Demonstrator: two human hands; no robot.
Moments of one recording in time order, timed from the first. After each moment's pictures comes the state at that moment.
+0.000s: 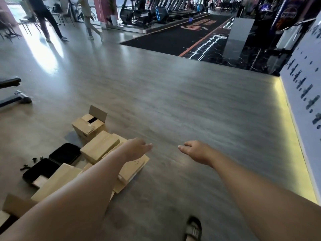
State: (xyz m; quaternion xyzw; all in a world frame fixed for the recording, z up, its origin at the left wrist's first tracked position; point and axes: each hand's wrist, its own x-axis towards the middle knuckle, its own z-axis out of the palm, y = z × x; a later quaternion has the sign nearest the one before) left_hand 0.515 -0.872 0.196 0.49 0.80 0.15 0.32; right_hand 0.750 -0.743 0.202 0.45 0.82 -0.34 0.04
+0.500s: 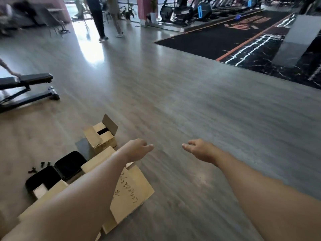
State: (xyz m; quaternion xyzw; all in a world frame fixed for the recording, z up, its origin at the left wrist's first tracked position) left_hand 0.352 -0.561 0.195 0.36 0.87 0.17 0.30; right_hand 0.546 -0.362 0.193 0.36 0.86 -0.35 0.10
